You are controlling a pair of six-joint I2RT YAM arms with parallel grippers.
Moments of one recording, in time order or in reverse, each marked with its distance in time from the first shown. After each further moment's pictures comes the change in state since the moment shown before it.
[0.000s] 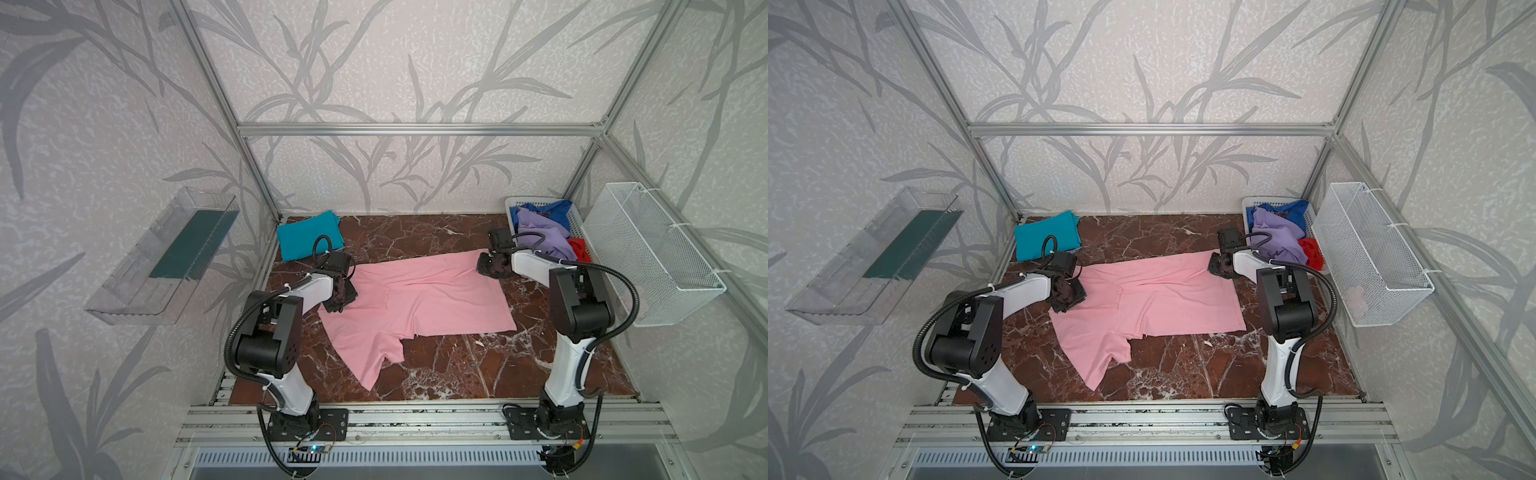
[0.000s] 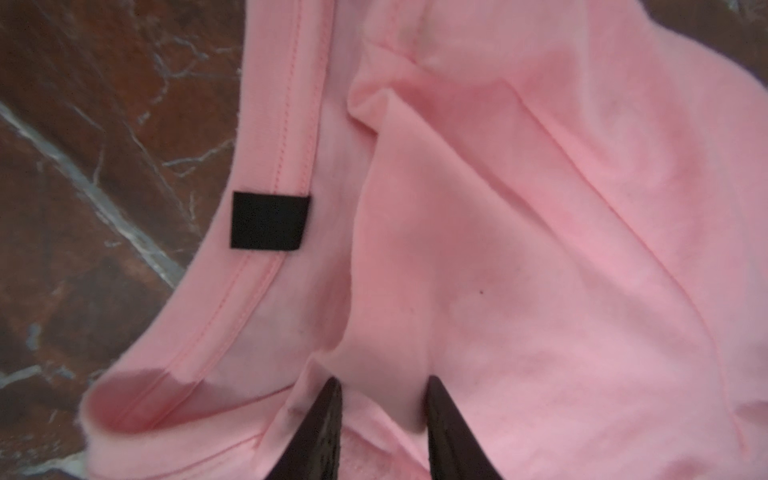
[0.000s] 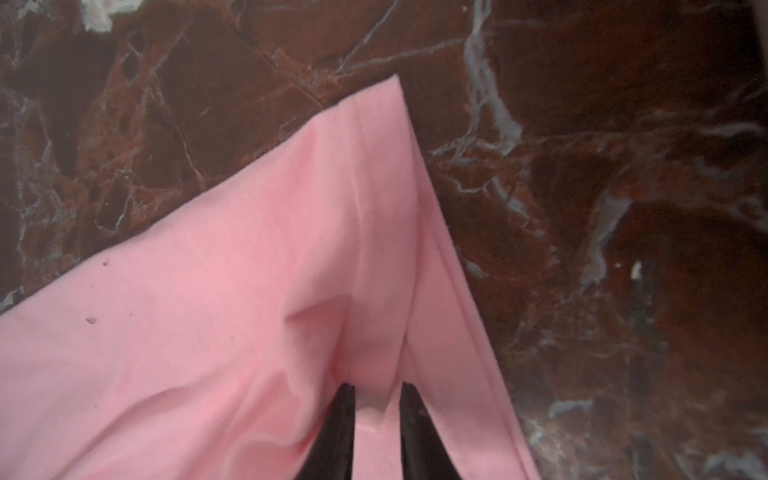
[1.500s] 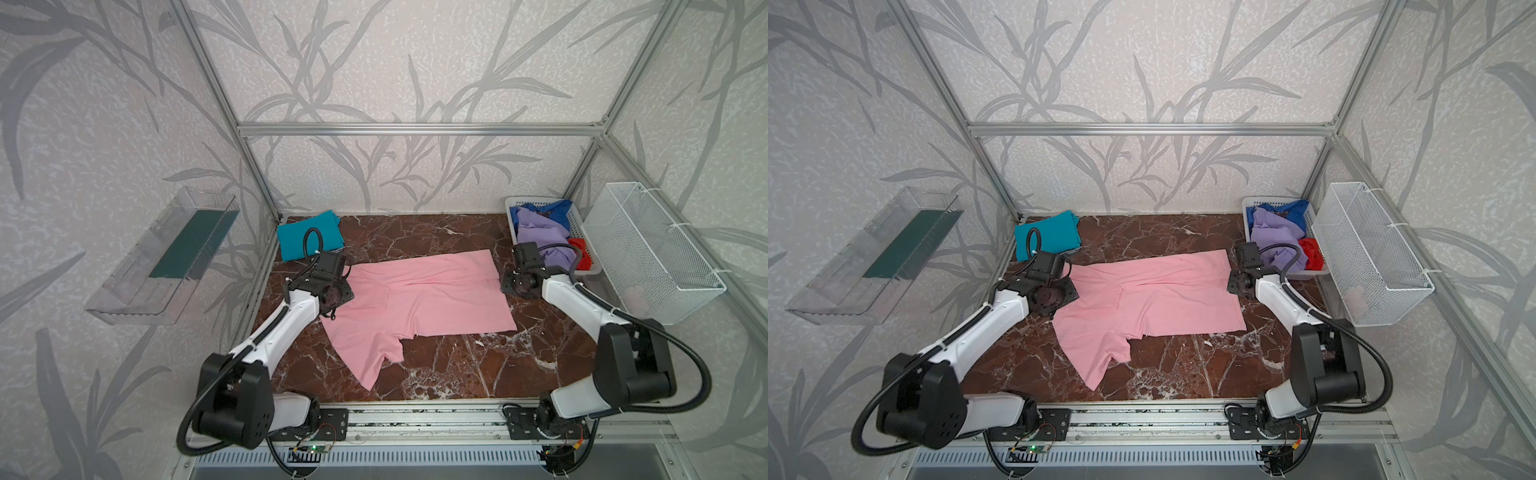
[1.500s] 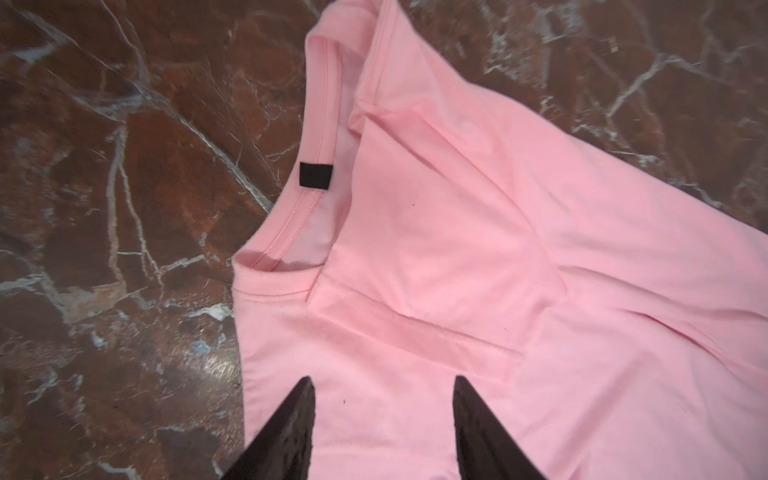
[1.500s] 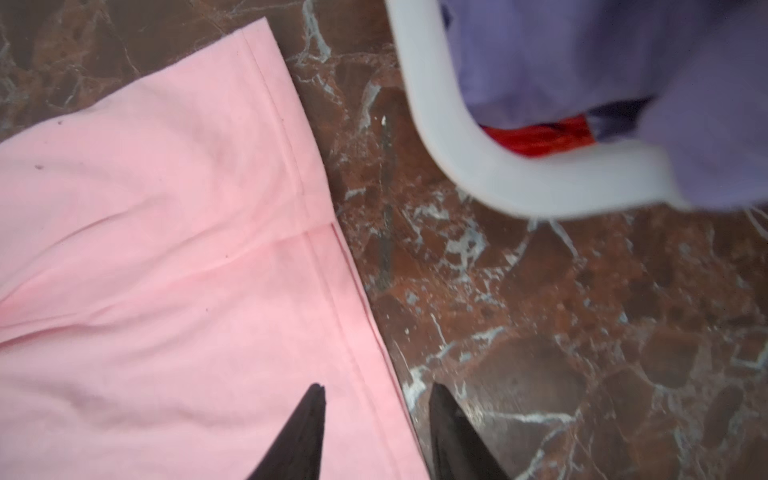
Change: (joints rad) left arm -0.114 -0.465 -0.063 -0.215 -0.061 0.002; right arm -0.023 -0.571 -0.393 -0.183 0.169 -0.080
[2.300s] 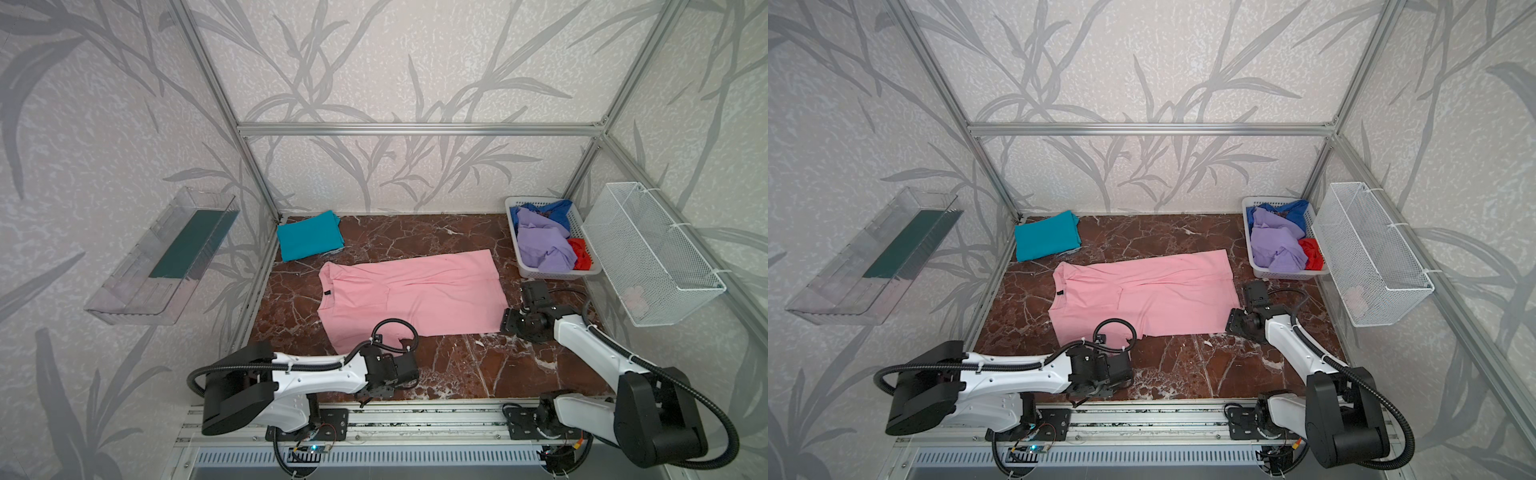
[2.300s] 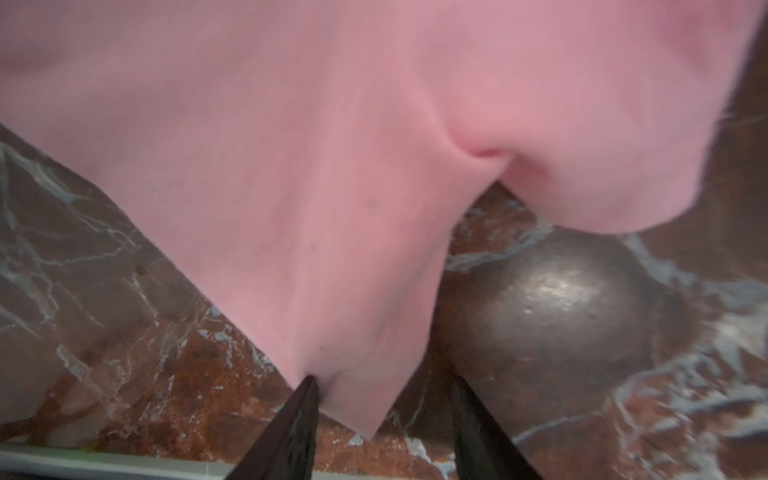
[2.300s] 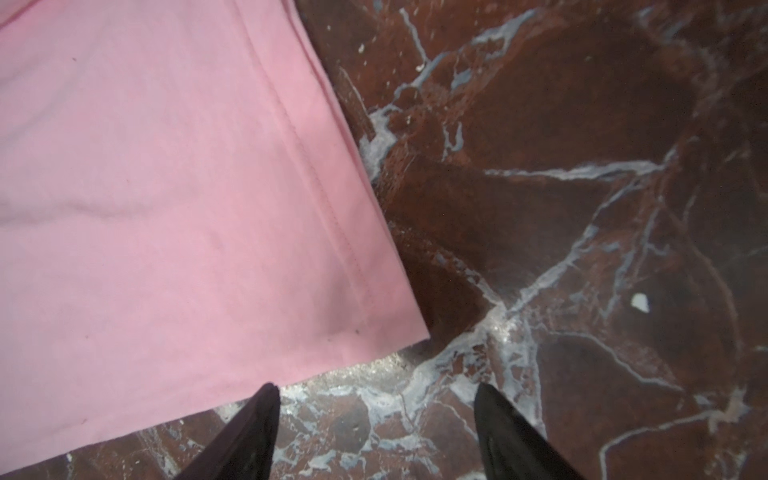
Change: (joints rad) left arm -0.958 0.142 -0.230 -0.162 -0.098 -0.517; right arm -0.017 -0.222 -0.316 -0.051 -0.167 0.087
